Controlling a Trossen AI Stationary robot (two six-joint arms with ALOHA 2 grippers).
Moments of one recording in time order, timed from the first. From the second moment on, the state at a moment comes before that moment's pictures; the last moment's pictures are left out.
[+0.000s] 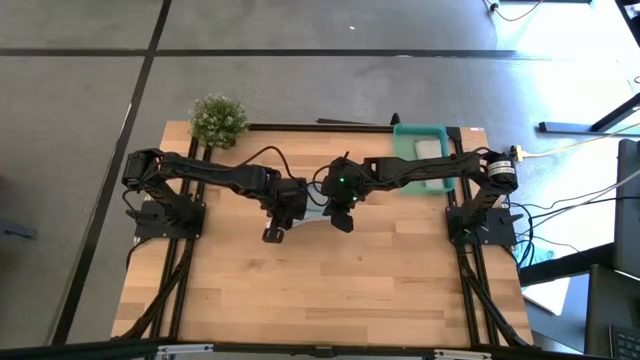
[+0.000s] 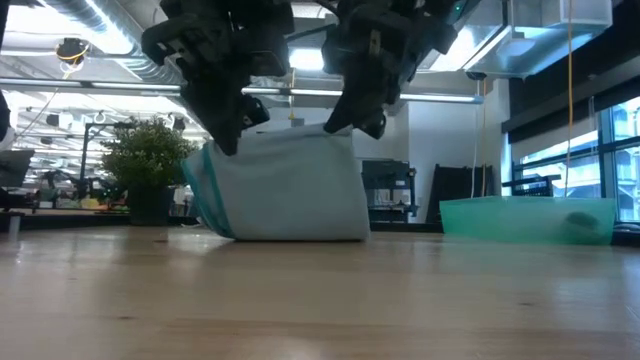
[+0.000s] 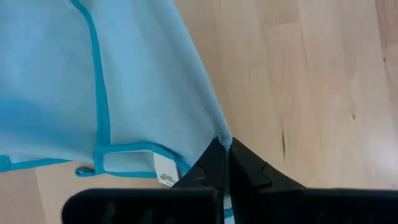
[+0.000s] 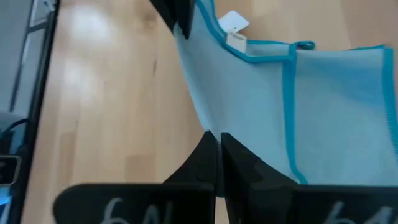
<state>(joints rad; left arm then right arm) 0.02 1.60 1.13 -0.80 0.22 0.14 -0.12 1.75 1.28 -0.45 -0.31 0.15</state>
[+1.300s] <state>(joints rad) 0.02 1.59 1.12 -0.73 0.14 0.09 -0.17 1.79 1.28 -0.54 -0.29 0.33</state>
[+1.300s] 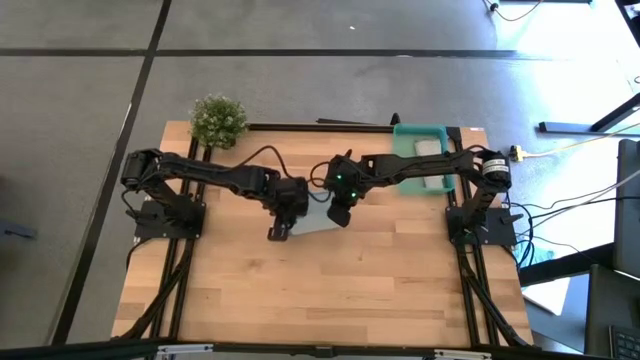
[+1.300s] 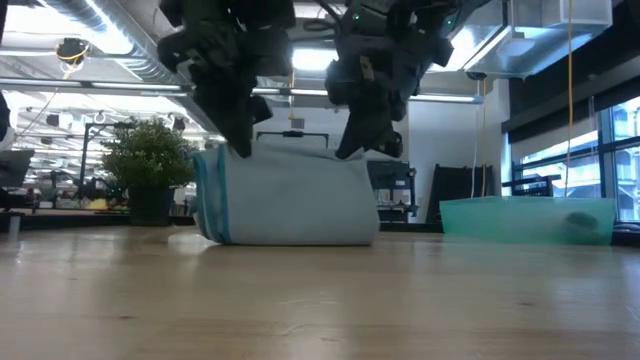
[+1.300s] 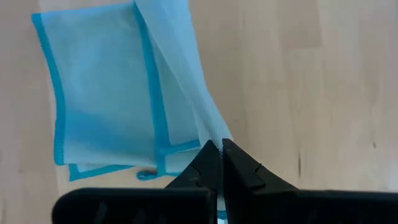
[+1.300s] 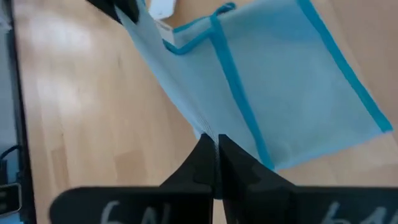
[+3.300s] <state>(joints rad) 0.08 1.78 1.13 -0.65 0.13 0.06 -0.20 1.86 0.99 -0.15 -0.24 0.42</state>
